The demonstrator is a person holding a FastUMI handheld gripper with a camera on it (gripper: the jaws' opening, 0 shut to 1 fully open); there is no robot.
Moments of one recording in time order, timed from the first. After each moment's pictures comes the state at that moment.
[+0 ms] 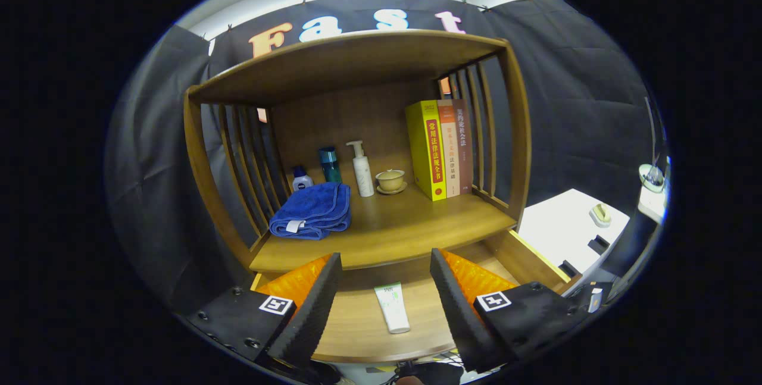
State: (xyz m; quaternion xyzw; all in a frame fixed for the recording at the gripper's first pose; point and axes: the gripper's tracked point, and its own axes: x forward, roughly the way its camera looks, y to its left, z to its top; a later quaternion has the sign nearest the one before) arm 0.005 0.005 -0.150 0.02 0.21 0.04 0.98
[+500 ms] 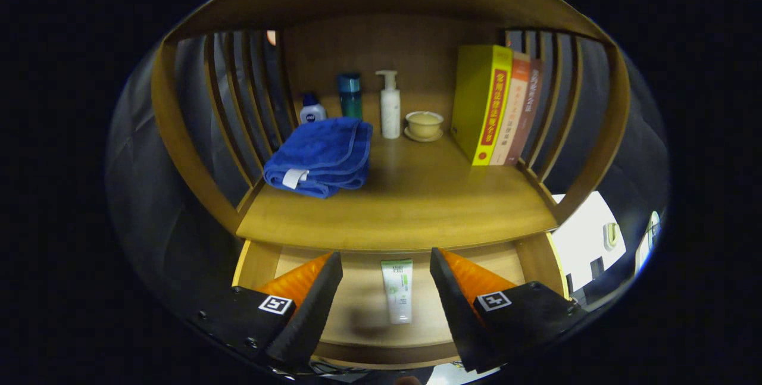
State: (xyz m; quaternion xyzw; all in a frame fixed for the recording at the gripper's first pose) arm 0.047 0.056 -0.239 -0.05 0.41 0.11 0.91
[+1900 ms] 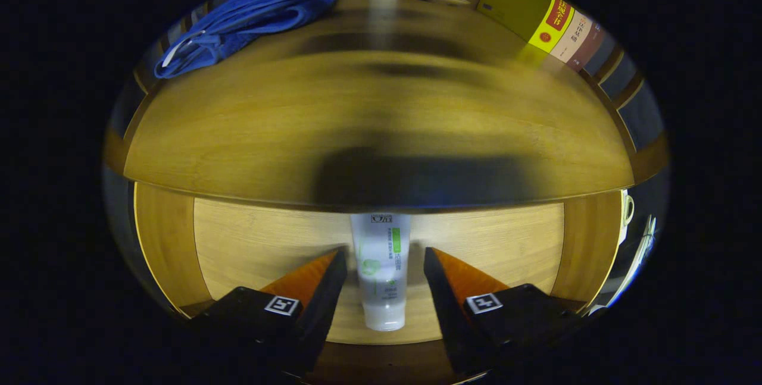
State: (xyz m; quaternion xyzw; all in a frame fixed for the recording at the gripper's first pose) arm 0.011 0.009 -0.427 -0.10 0.62 0.06 0.77
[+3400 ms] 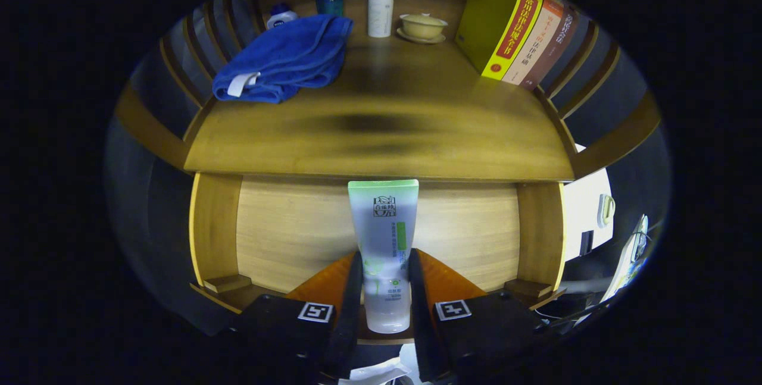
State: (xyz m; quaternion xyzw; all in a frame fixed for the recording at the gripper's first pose) arm 0.045 0.021 -0.239 -0.09 0.58 0.07 0.81
